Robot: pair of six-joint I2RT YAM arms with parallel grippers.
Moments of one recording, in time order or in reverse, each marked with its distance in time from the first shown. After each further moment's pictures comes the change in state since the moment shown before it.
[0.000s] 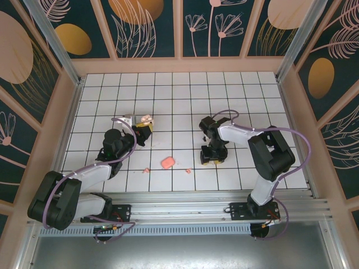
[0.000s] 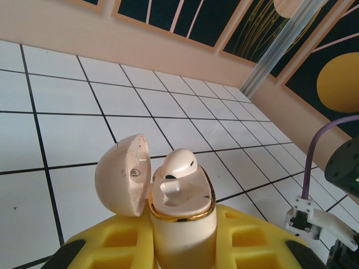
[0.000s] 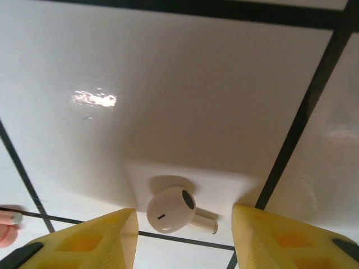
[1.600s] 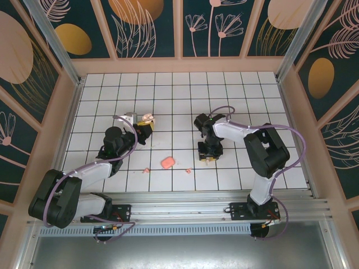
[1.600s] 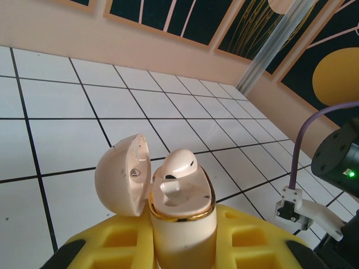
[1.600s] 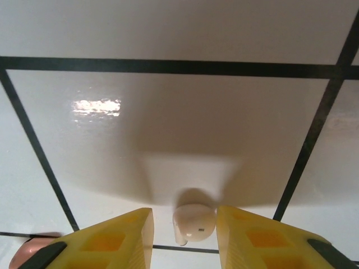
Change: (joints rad) left arm 0.000 0.017 0.034 -0.019 0.023 0.019; right arm 0.028 0.060 0.097 -0.031 0.041 0.112
